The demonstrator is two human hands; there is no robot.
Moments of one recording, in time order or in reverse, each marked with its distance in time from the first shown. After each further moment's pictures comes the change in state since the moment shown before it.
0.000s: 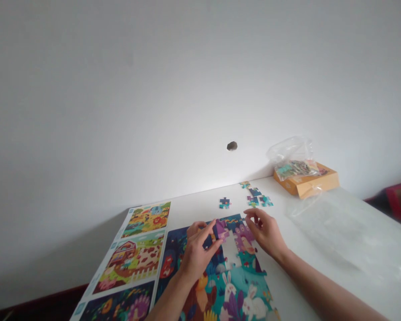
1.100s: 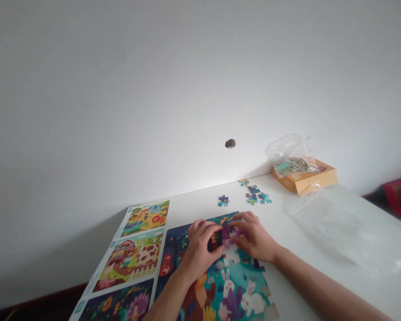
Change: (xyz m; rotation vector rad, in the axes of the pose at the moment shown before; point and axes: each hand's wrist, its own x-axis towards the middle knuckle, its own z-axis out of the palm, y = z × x) left_hand 0.005 0.018 -0.008 0.038 -0.225 -0.034; right_hand -0.006 -0.008 0.005 -0.169 -0.391 -0.213
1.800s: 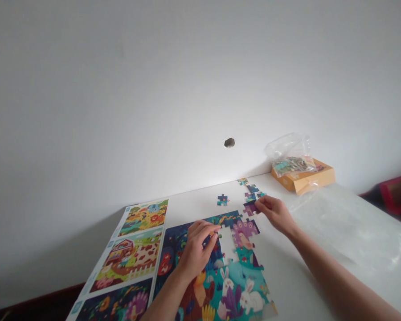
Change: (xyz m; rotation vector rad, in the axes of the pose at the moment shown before) left_hand 0.001 -0.004 -0.003 -0.210 0.085 0.053; right_hand 0.007 0.049 -0.049 0.390 0.247 0.316
